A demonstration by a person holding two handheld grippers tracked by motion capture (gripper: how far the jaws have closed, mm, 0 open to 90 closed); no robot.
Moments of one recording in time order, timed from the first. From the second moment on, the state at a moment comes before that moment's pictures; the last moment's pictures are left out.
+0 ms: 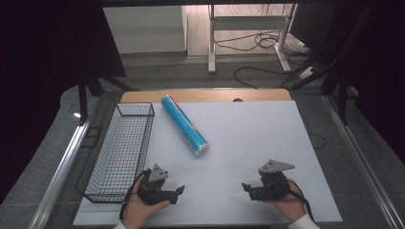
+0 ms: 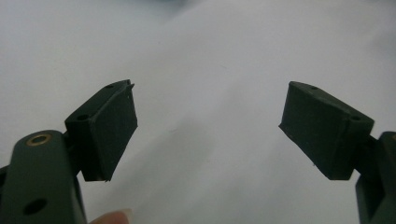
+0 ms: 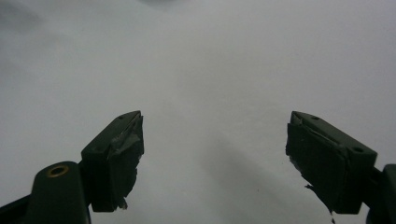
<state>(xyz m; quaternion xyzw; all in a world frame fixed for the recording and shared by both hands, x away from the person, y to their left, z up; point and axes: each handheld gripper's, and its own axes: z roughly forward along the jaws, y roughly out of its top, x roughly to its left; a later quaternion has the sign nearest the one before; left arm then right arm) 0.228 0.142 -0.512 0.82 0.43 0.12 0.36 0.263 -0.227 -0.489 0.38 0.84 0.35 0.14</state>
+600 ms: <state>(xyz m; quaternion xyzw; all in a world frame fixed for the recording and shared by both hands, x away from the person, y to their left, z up) 0.226 0.141 -0.513 0.82 0.43 0.12 0.36 0.263 -0.225 -0.486 0.38 0.84 0.35 0.14</state>
